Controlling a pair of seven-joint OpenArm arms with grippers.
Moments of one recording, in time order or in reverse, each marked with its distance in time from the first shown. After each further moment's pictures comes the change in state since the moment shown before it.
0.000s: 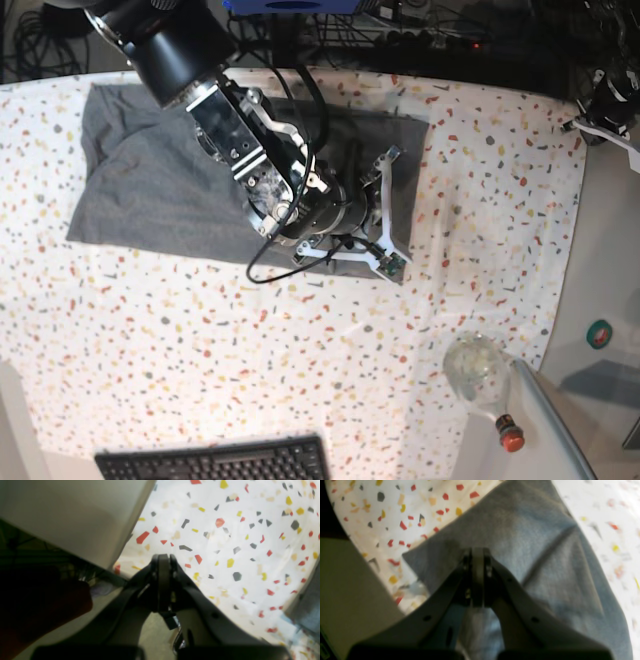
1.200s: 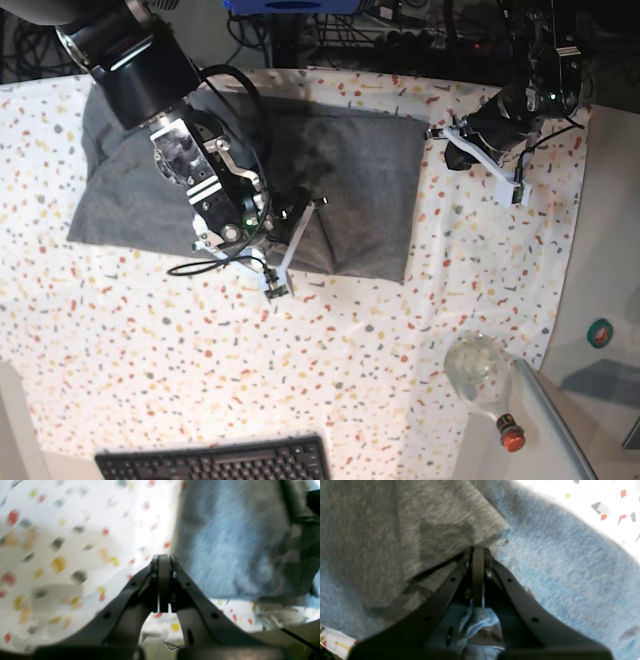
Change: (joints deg) left arm -5.1 3.8 26.7 0.1 -0.2 -0.2 -0.7; right arm 2.2 6.3 5.2 -8.2 -0.2 -23.7 0.0
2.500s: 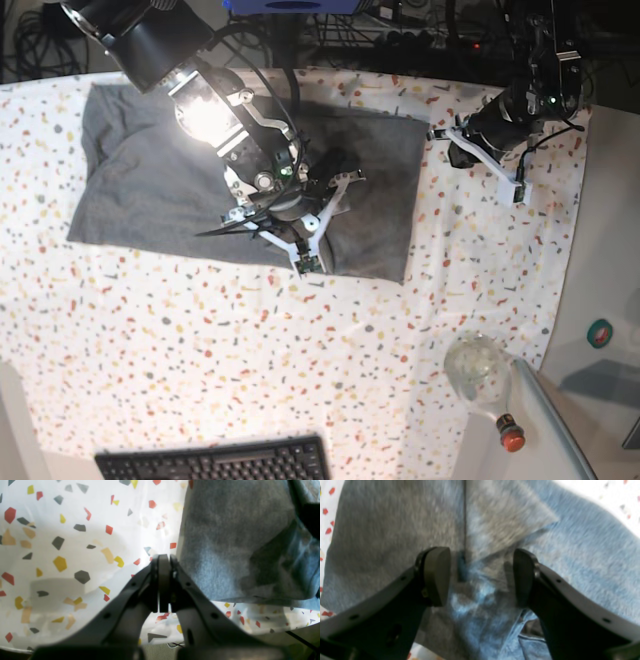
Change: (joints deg) left arm -0.5 -0.5 -0.2 -1.0 0.4 0.0 0.1; right arm -6.4 -0.8 -8.3 7.6 -0.1 -9.4 6.2
